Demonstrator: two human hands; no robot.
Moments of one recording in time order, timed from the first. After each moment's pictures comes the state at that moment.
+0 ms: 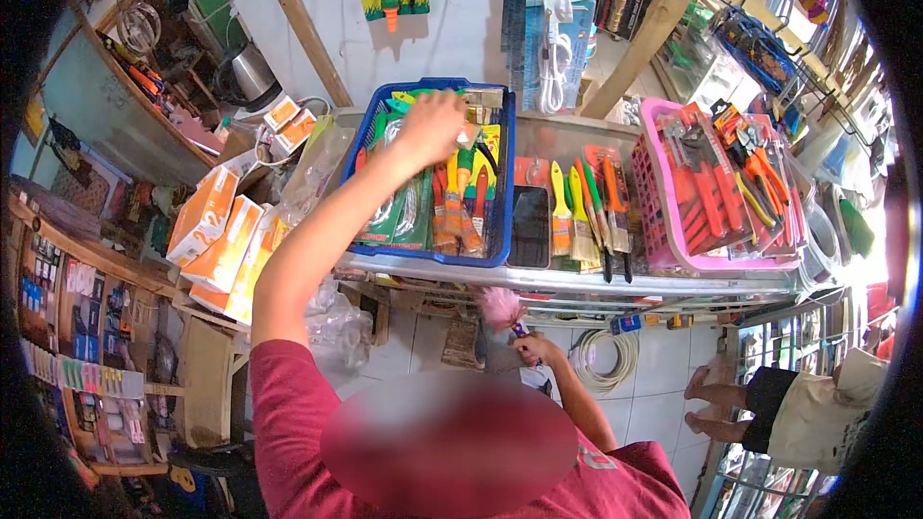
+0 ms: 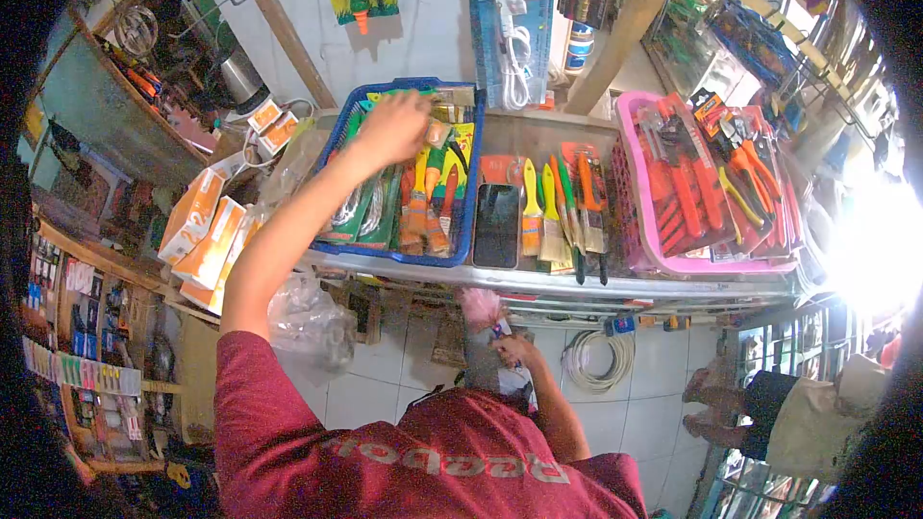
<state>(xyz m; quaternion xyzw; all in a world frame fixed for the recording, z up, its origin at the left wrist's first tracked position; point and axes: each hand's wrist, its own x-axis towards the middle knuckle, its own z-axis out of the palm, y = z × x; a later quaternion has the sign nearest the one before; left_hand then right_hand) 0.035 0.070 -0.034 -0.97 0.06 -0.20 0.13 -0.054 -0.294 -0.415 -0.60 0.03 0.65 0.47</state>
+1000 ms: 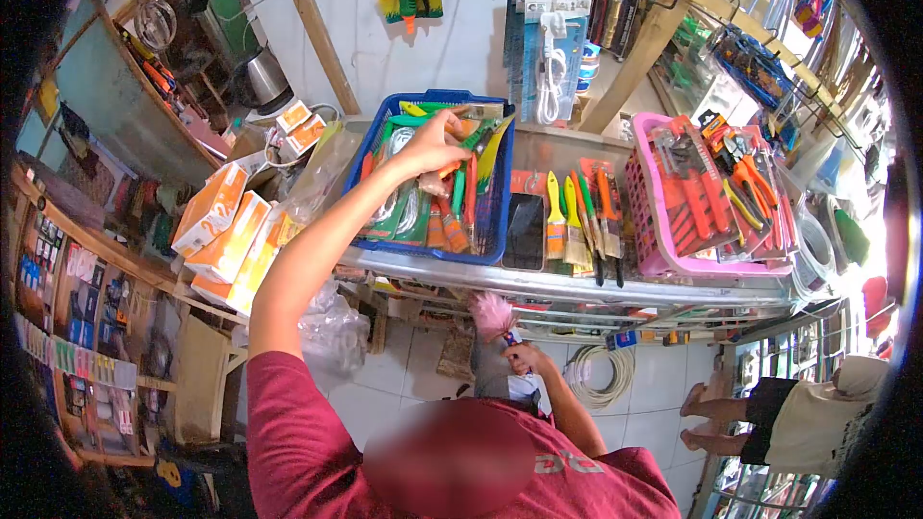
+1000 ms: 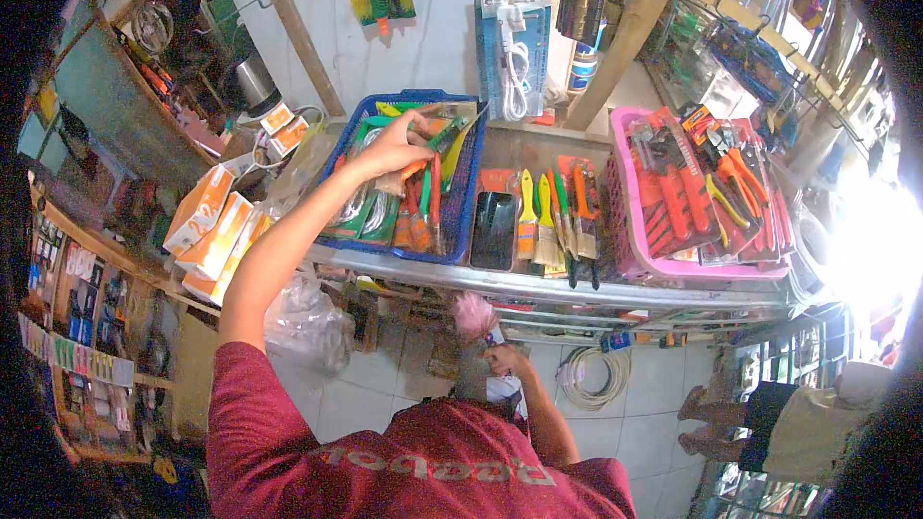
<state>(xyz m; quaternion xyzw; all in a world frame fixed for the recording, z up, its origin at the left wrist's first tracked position) 0.017 0.070 -0.051 -0.87 -0.06 -0.11 -0.48 -0.058 -0.296 -0.429 -0.54 0.02 0.69 0.48</state>
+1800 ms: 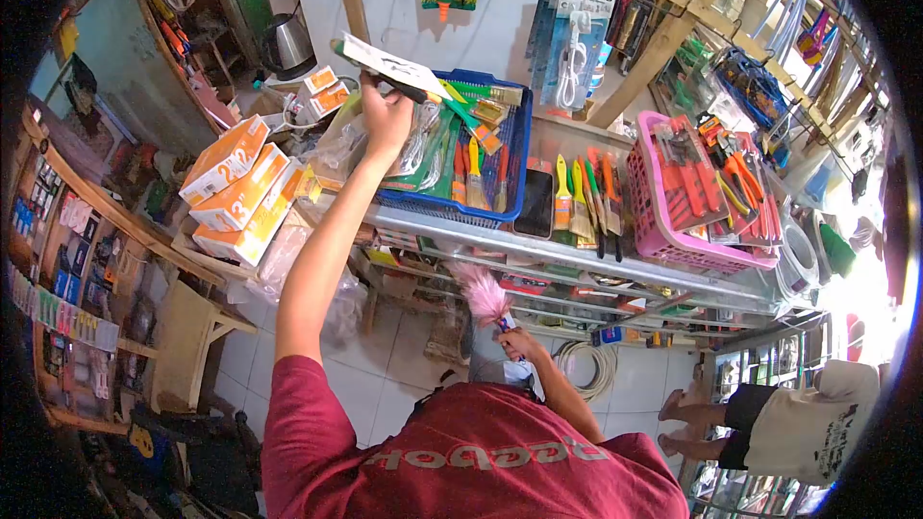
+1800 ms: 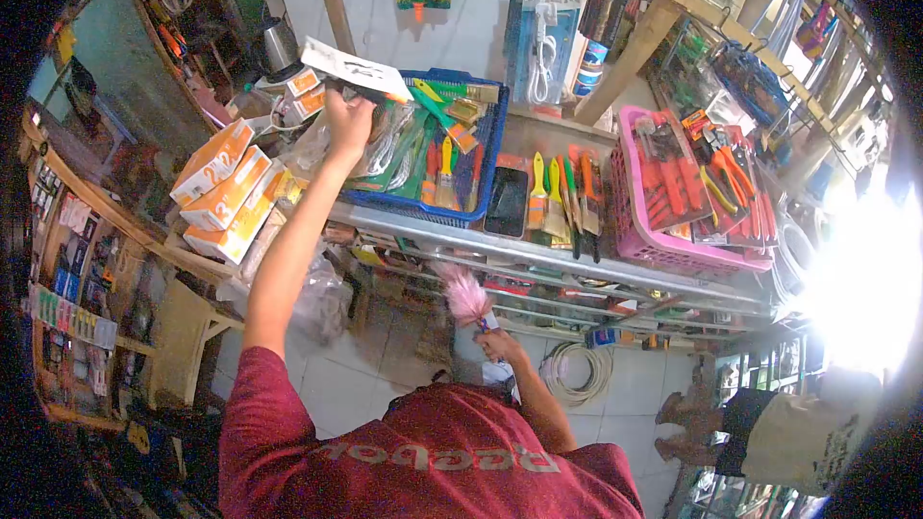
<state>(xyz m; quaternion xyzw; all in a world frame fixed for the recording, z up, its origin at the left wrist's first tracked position) -0.071 0.085 -0.026 -0.62 0.01 -0.58 -0.53 -0.098 -0.300 -0.391 -0.66 -0.02 0.60 0.45</state>
